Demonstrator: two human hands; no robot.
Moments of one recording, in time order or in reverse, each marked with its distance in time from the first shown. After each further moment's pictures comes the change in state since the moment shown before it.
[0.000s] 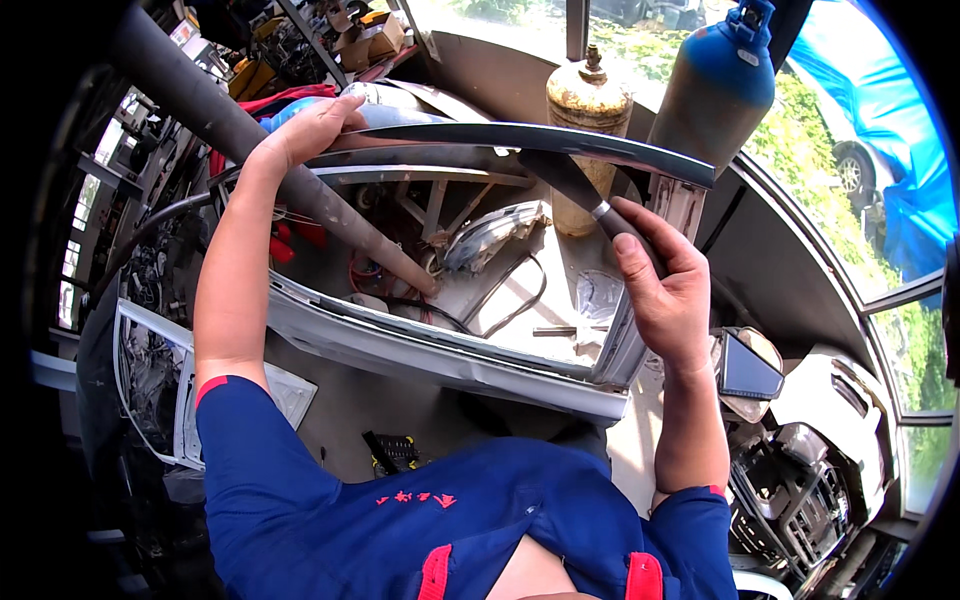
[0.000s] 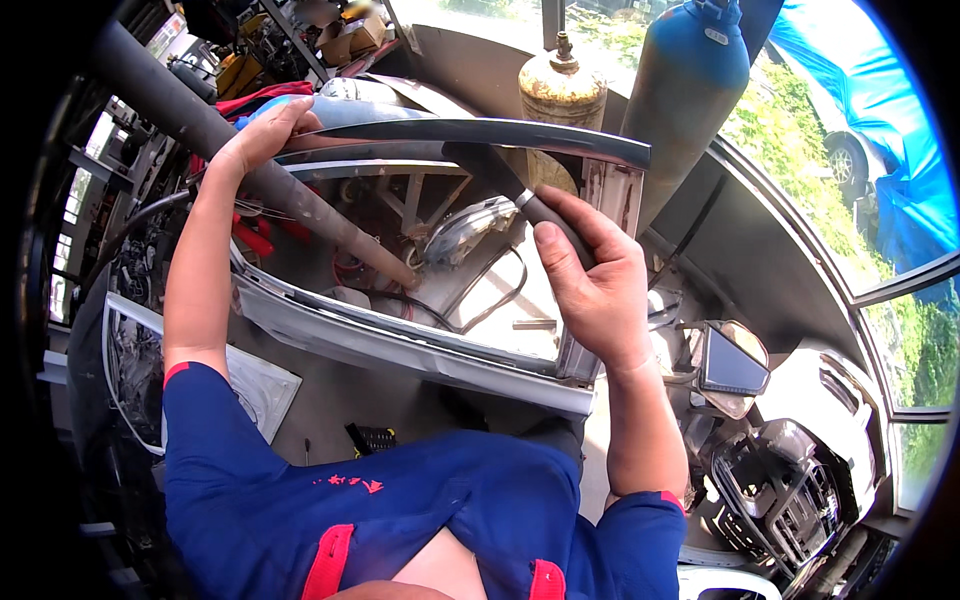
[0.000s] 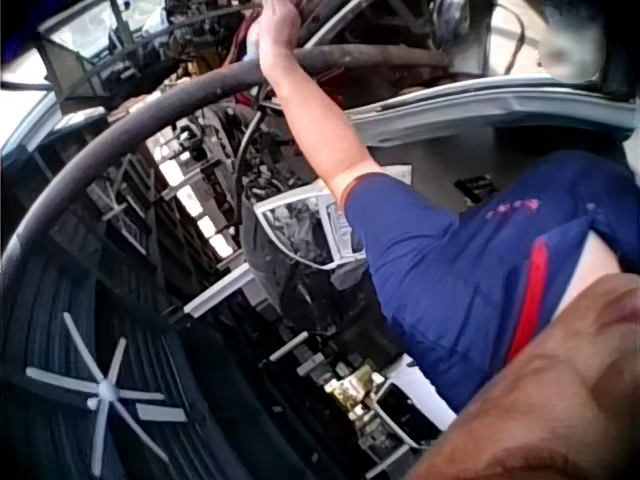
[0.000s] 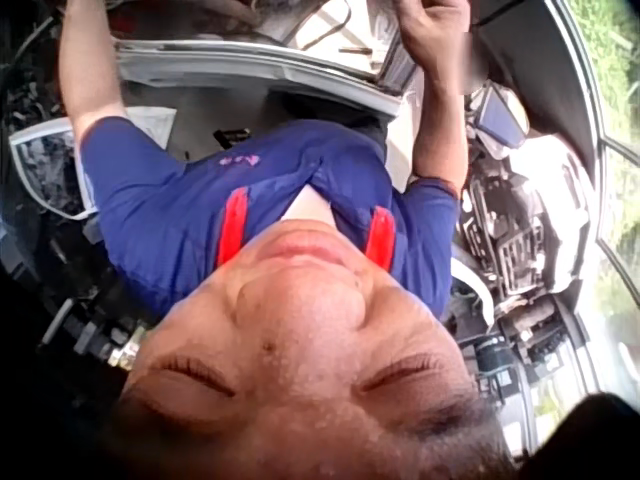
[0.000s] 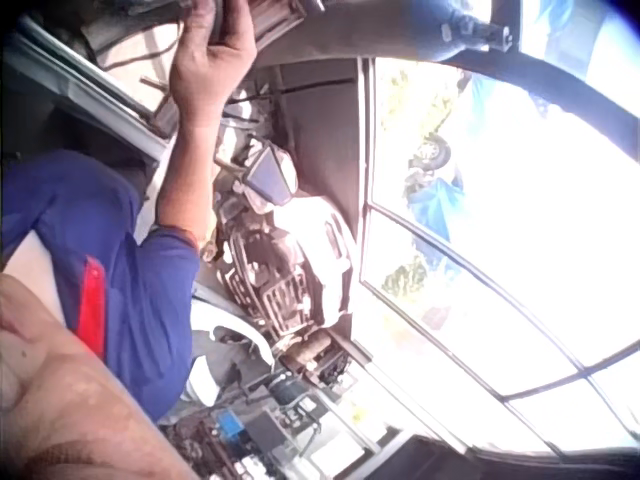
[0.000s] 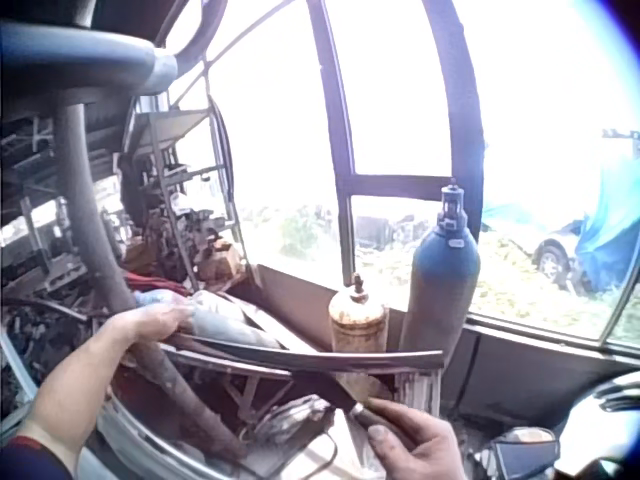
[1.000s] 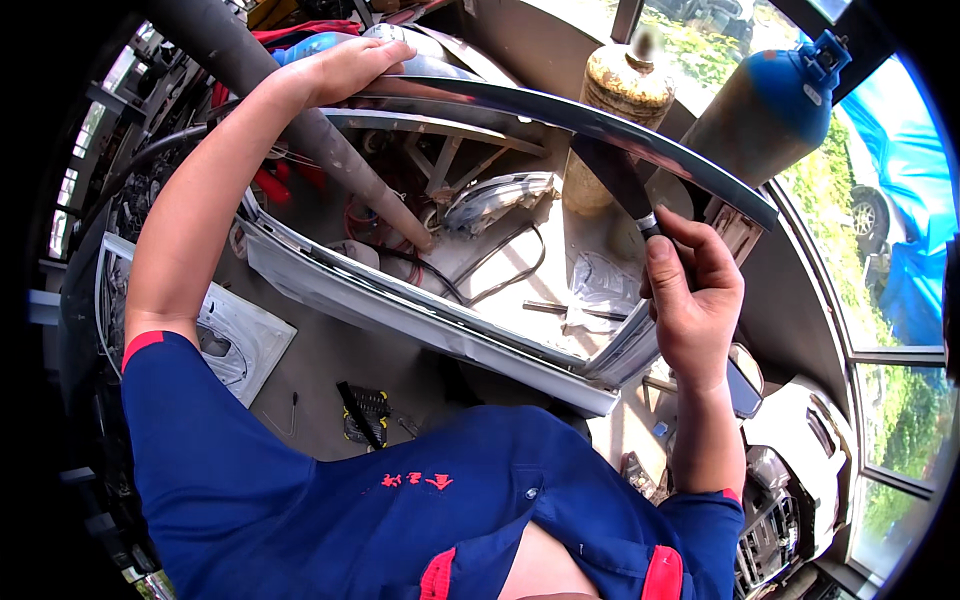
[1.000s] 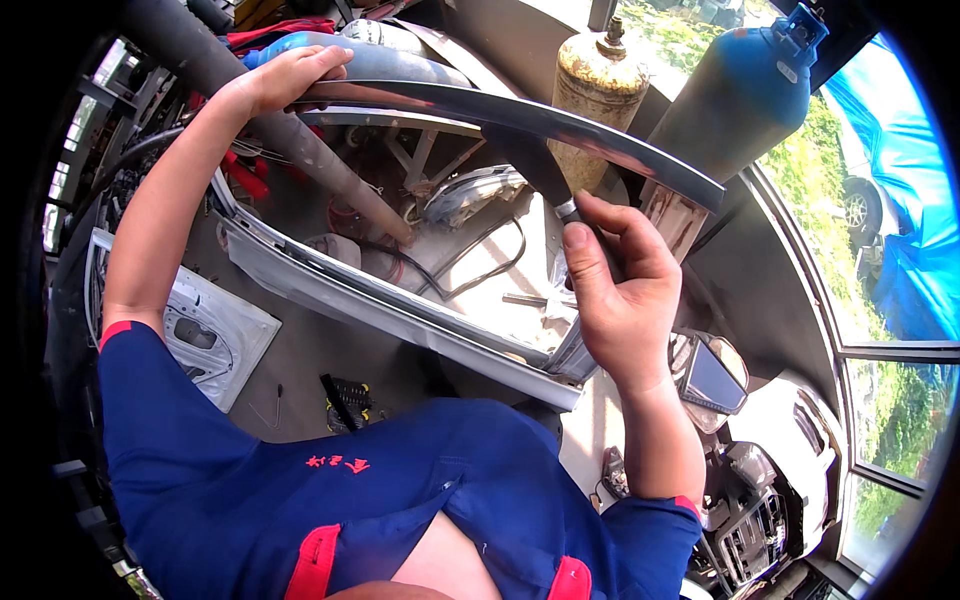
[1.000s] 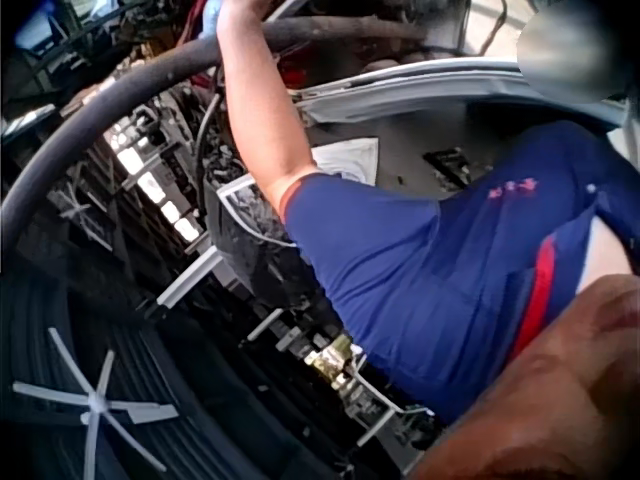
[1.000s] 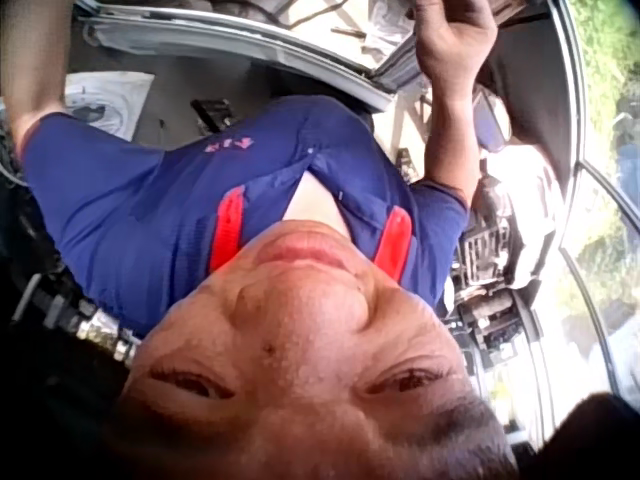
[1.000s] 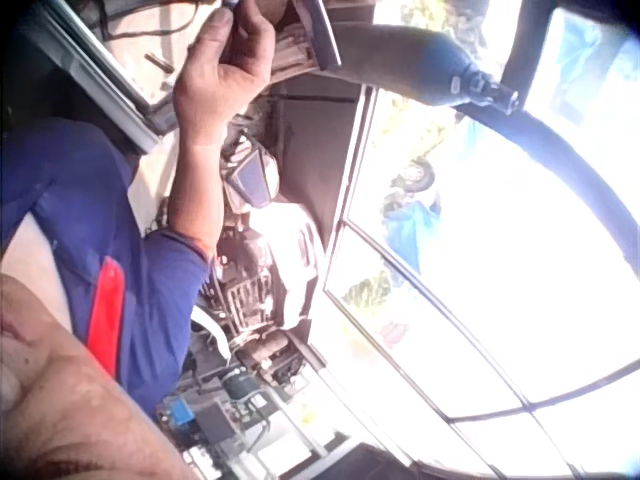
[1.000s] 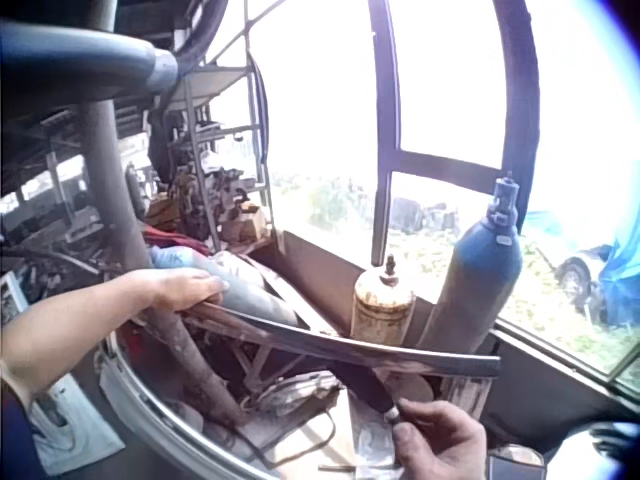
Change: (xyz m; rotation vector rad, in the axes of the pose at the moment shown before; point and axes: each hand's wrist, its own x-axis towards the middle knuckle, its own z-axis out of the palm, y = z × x) left_hand -0.001 0.016 0.019 0.043 0.022 -0.091; right_hand 0.013 0.000 0.009 -0.032 0.022 0.083
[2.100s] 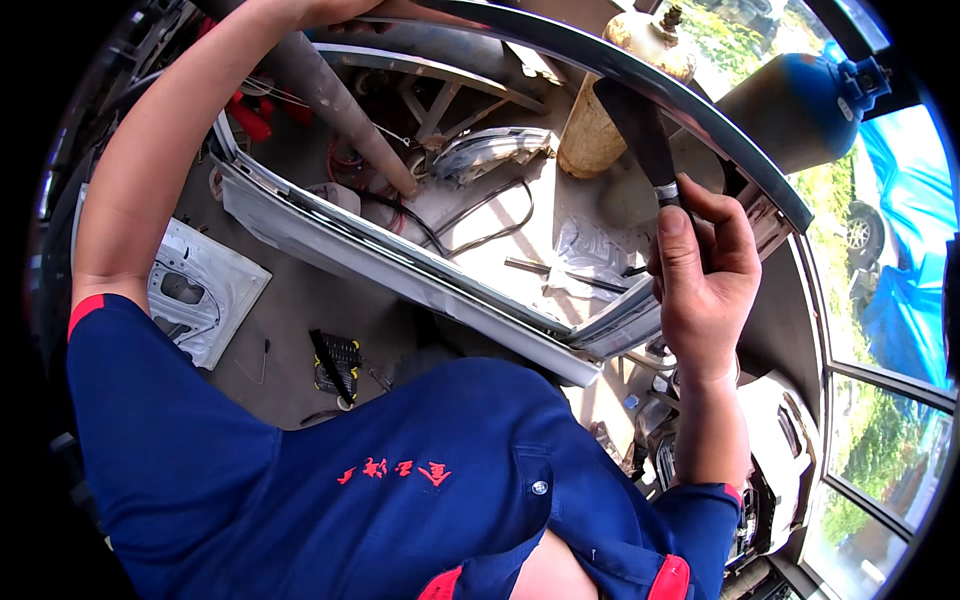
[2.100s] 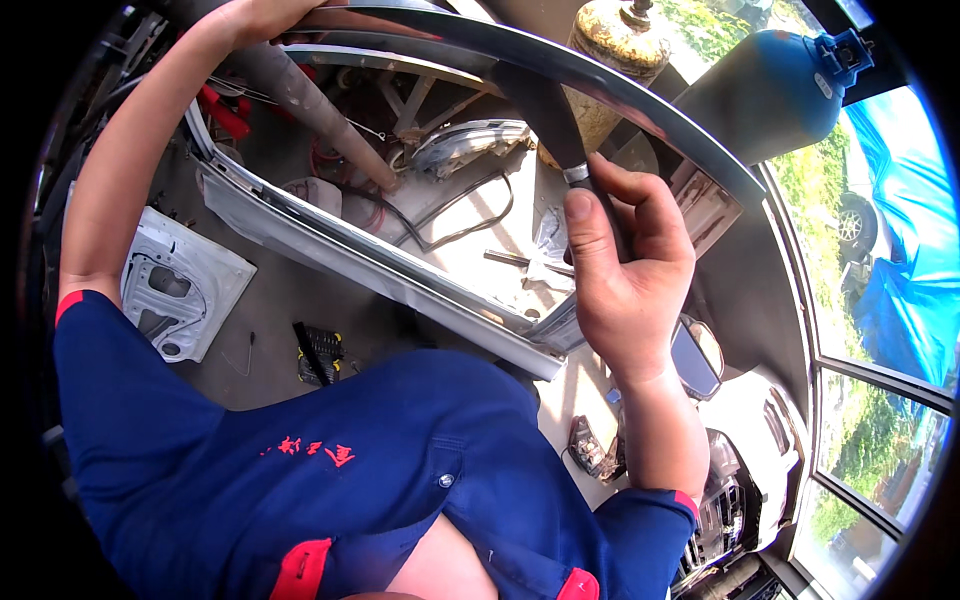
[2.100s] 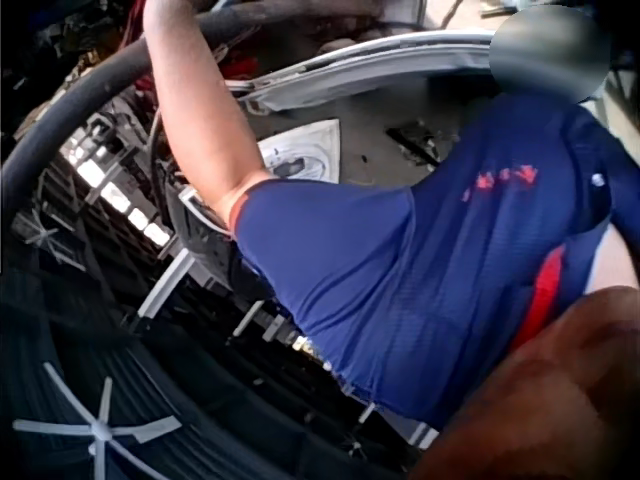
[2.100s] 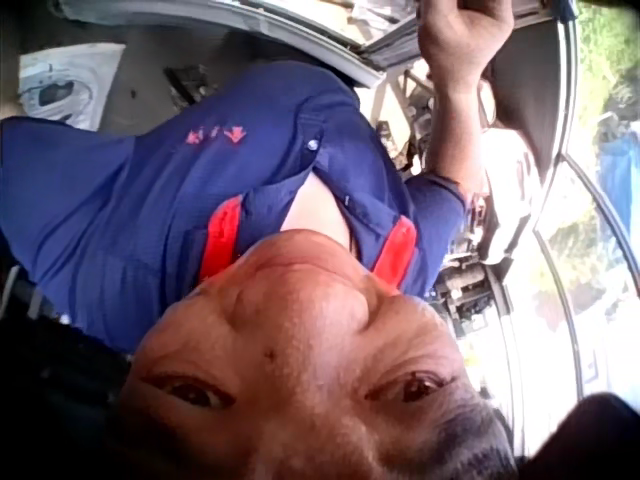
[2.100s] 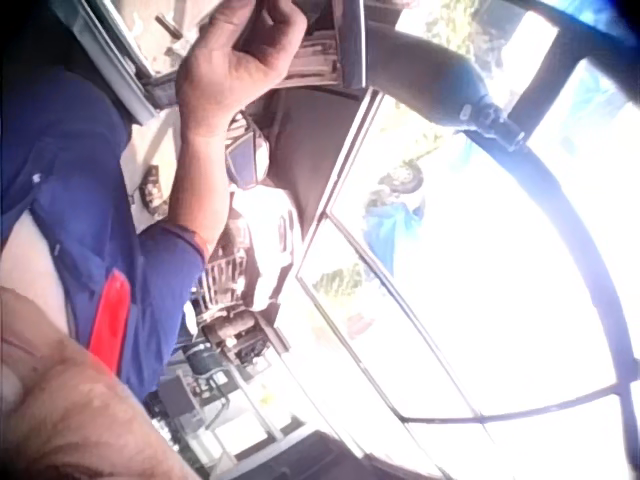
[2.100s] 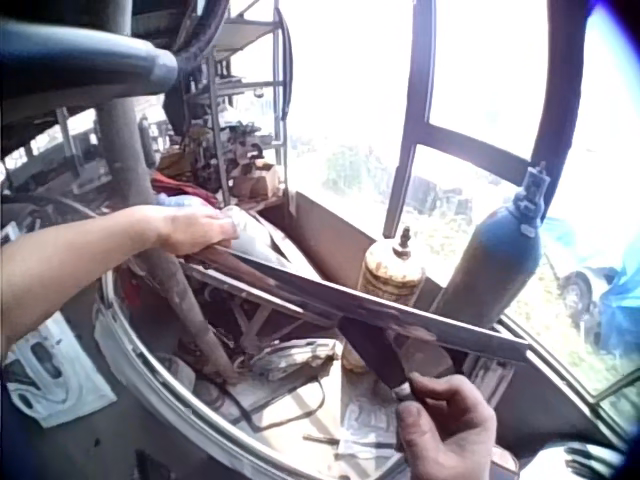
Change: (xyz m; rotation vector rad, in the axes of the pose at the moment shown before) left_hand 0.012 0.006 -0.008 0.233 0.003 0.015; right_hand 0.003 -0.004 0.009 -0.072 -0.046 0.073
